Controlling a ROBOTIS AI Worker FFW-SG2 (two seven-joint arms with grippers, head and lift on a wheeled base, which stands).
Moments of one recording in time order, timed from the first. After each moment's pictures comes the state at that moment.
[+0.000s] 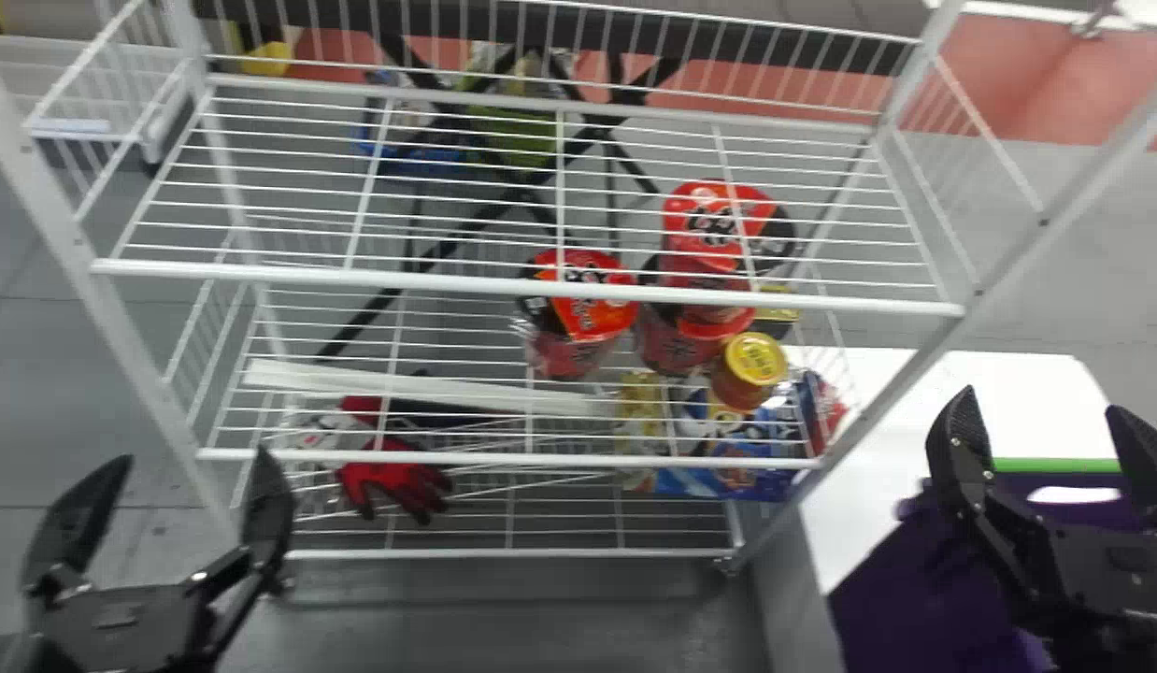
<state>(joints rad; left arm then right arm) 0.71 0.17 -0.16 -1.95 0.09 -0.30 0.24 0.94 -0.31 -0.22 -2.27 -0.27 -0.27 -0.27</state>
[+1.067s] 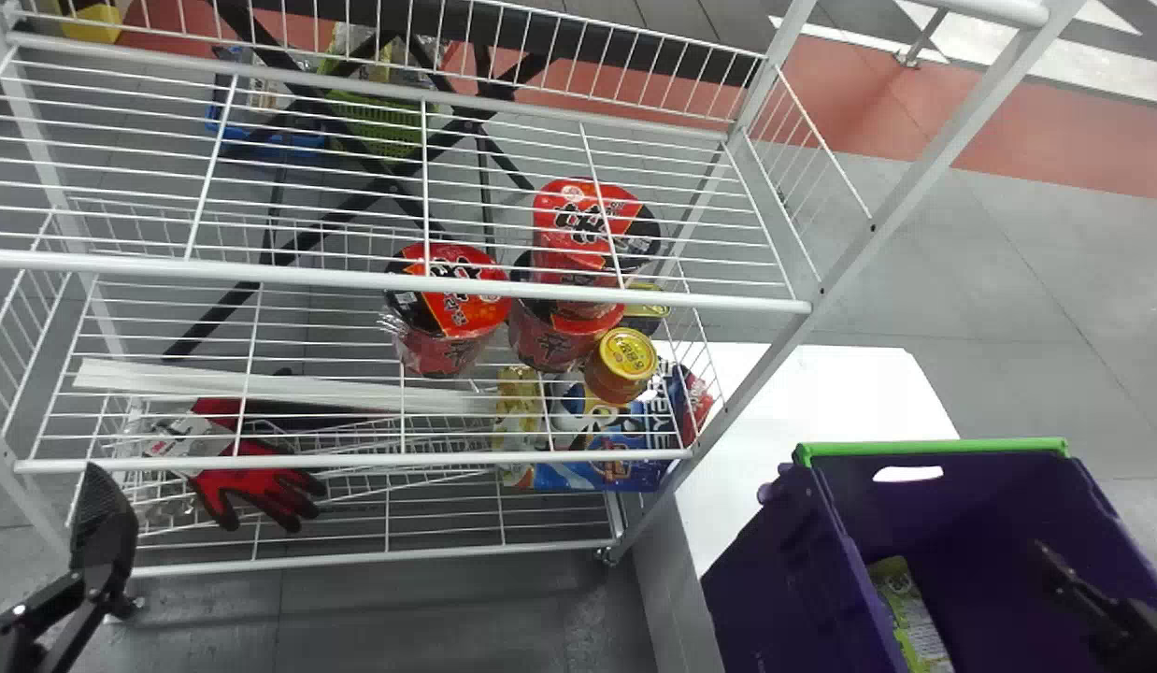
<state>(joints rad) 0.70 0.17 -0.16 -1.93 0.10 -0.29 0.24 0.63 -0.24 -0.90 -1.85 -0.64 0.60 0.11</state>
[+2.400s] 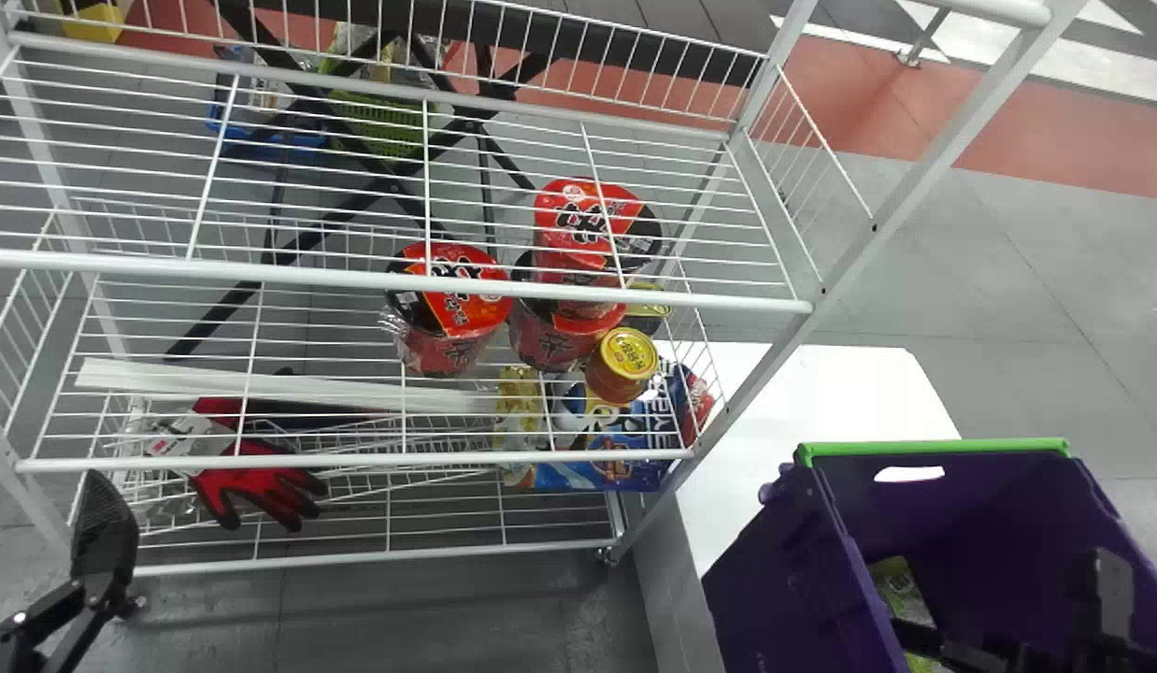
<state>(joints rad) 0.71 0.17 -0.16 -1.93 0.09 -0.30 0.24 0.41 -0.43 -0.72 -1.50 -0.26 1.01 0.66</state>
